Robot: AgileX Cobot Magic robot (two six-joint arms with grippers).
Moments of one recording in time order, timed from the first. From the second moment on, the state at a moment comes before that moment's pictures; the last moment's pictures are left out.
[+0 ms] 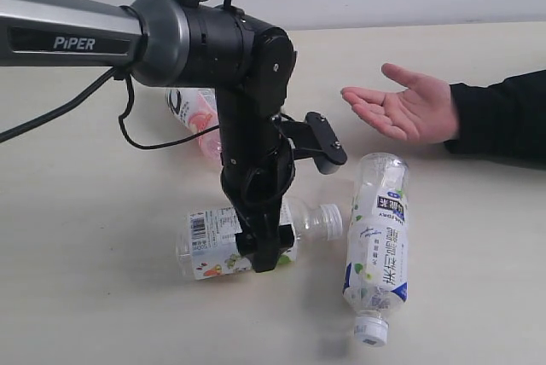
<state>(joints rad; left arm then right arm) -0.84 2.16 -1.53 -0.09 1.09 0.62 0.17 0.01 0.00 0.18 0.27 -0.05</state>
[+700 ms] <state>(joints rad) -0.84 2.16 -1.53 -0.09 1.14 0.62 0.17 0.01 0.00 0.18 0.27 -0.05</state>
